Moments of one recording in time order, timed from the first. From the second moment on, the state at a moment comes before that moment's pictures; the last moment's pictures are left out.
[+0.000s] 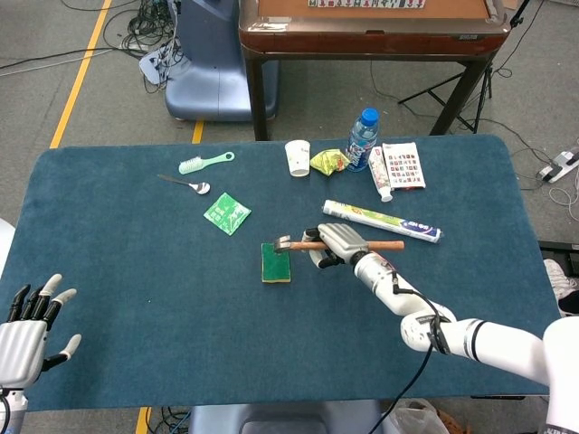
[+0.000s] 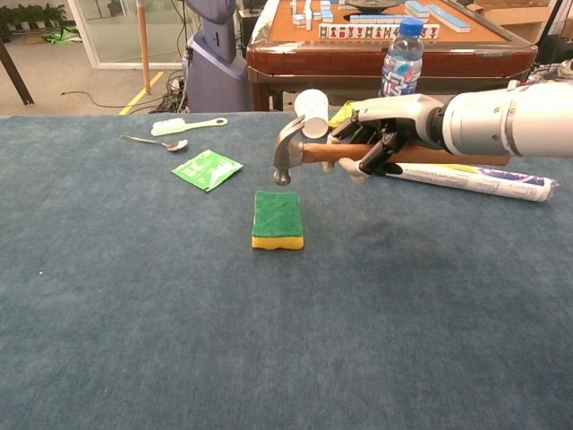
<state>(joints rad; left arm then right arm) -0.04 -1.15 -0.01 -1.68 1.54 1.56 0.17 0.95 -1.45 0.25 -1.43 -0.90 0.53 0.07</state>
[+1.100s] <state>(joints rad) -0.04 -1.15 -0.01 -1.68 1.54 1.54 0.17 0.98 -1.42 0.24 -1.44 -0.85 0.51 0.11</state>
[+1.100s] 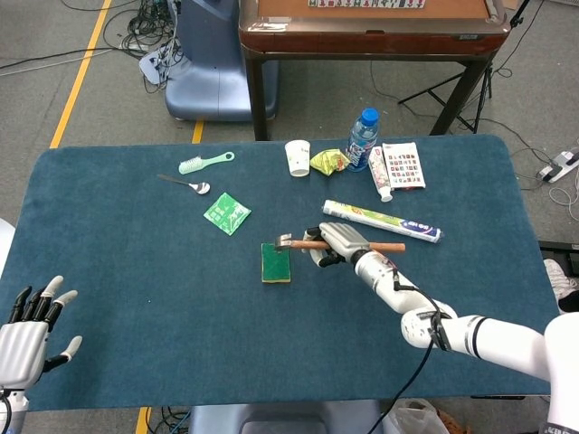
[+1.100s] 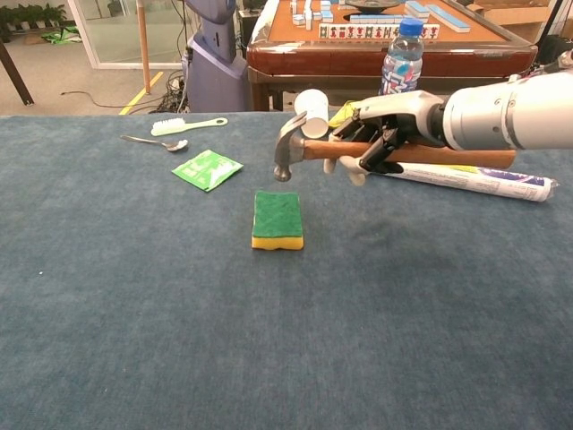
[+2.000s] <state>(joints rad) -0.04 -1.16 -0.01 -1.66 1.53 1.53 0.16 1.03 -1.47 0.20 -1.37 -0.79 0.47 0.10</state>
